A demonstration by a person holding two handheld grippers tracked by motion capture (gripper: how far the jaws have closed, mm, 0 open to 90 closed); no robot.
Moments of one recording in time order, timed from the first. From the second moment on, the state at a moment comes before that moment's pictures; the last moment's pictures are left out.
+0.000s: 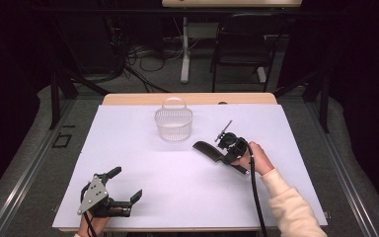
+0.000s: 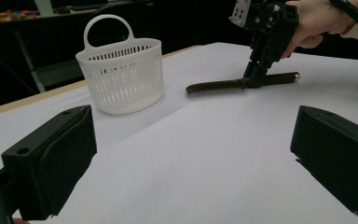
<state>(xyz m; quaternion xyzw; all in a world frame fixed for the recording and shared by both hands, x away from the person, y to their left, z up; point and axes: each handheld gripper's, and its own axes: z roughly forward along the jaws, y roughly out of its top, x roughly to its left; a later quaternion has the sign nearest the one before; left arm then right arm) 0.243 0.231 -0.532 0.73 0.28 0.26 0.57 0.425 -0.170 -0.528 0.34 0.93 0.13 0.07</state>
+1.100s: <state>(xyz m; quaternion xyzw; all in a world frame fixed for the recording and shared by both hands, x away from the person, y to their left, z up) 0.243 0.231 -0.532 0.72 0.28 0.26 0.57 0.408 -0.188 -0.504 0.35 0.91 0.21 0.09</state>
